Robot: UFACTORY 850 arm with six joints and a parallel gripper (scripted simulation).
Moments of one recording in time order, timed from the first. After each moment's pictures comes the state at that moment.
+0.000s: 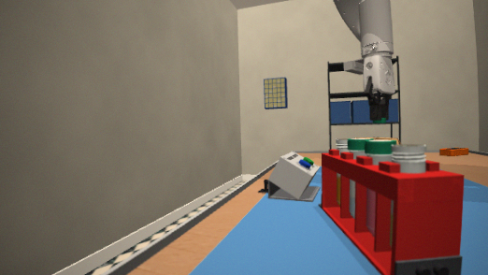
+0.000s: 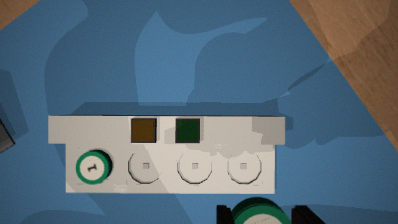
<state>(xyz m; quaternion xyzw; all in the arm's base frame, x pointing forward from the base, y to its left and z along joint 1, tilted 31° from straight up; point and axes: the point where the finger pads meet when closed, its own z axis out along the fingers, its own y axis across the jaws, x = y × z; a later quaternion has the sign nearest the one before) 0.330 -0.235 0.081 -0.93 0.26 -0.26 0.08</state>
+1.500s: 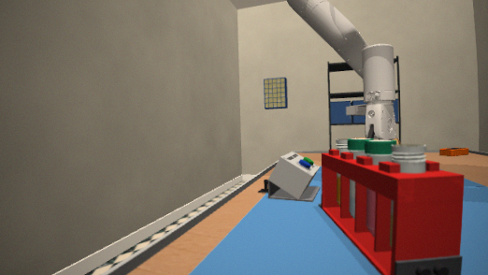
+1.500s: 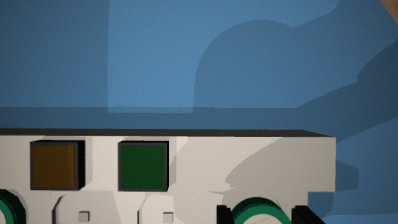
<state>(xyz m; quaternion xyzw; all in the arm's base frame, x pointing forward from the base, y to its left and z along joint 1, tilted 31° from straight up) 0.393 -0.248 -0.030 -0.93 0.26 -0.25 0.09</state>
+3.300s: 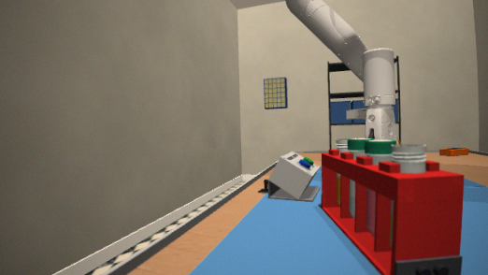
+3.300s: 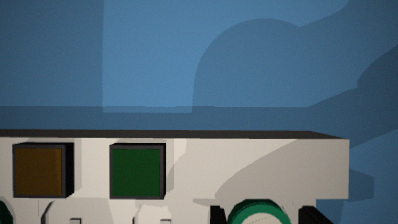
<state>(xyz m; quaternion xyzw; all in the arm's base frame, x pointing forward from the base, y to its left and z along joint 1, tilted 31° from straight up) 0.399 -0.247 -0.040 -0.93 0.26 -0.25 0.09</state>
